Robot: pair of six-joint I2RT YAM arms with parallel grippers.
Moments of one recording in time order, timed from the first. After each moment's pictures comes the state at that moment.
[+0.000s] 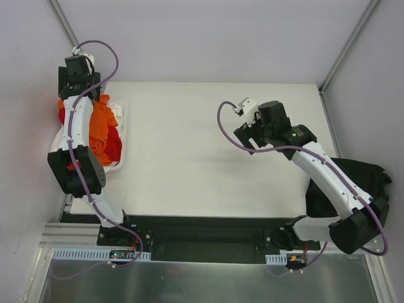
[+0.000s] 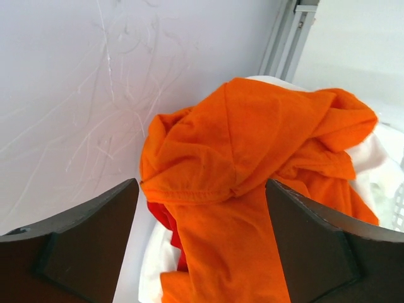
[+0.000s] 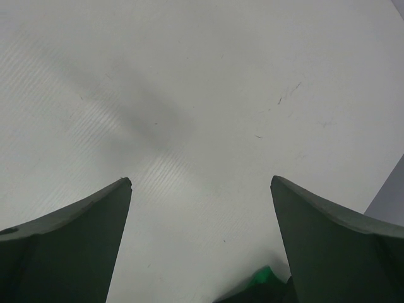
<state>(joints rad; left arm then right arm) 0.23 1.74 1.71 -0.52 -0.37 0.36 0.54 1.28 1.26 -0.73 0.11 -0.35</state>
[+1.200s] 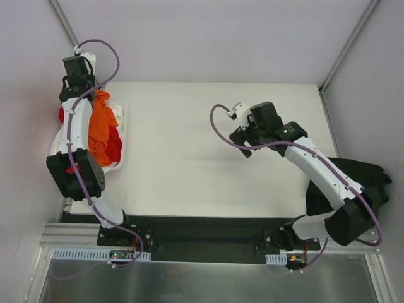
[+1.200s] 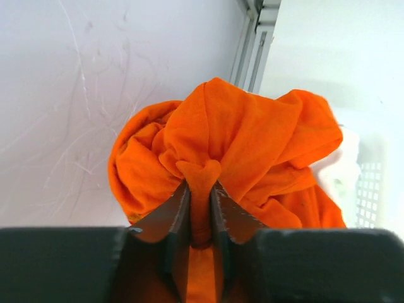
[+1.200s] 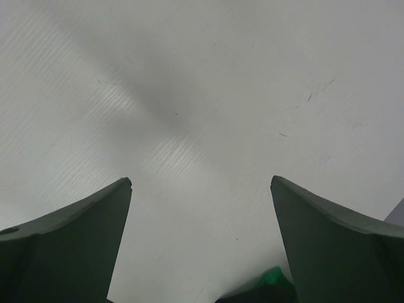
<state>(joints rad) 0.23 1.73 1.69 -0.48 -0.25 0.36 0.56 1.36 1.28 -0.77 0.07 -0.35</state>
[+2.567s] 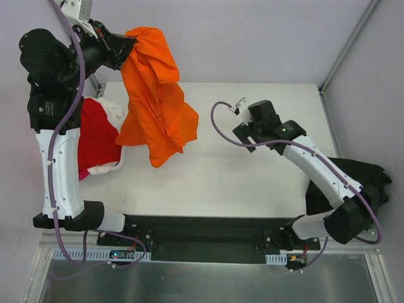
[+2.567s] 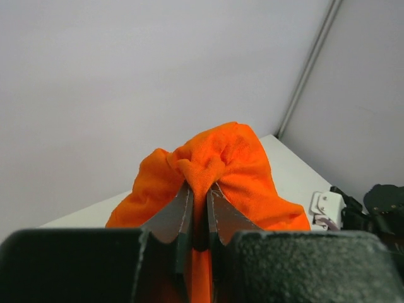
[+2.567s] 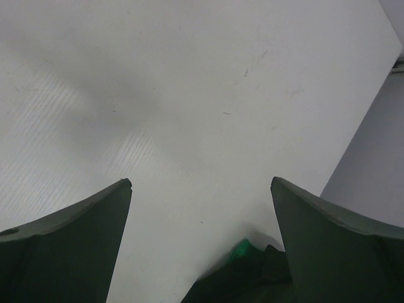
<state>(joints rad) -0.07 1.41 2.17 -0.60 0.53 -0.22 0.58 1.37 1.30 -0.78 0.30 -0.33</state>
